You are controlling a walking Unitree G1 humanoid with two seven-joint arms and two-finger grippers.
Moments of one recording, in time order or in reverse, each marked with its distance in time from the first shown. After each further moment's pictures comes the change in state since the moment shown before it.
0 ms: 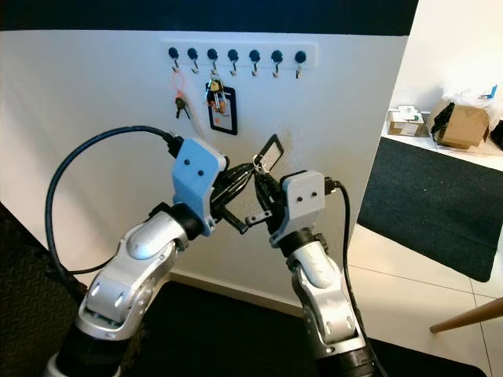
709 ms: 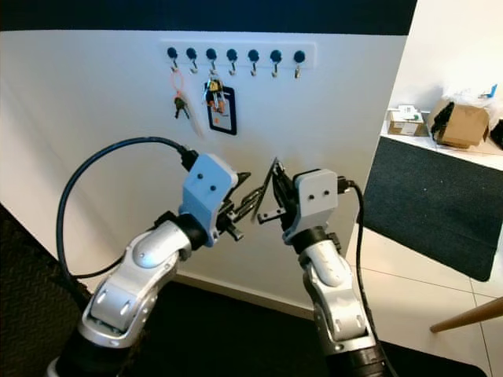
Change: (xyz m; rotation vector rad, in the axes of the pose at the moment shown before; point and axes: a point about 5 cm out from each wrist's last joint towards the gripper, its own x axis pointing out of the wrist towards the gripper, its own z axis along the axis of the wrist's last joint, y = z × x) left arm -0.007 -0.009 -0.014 0.051 0.069 -0.061; right arm -0.006 -0.024 -0.001 -0.070 0.035 -0.086
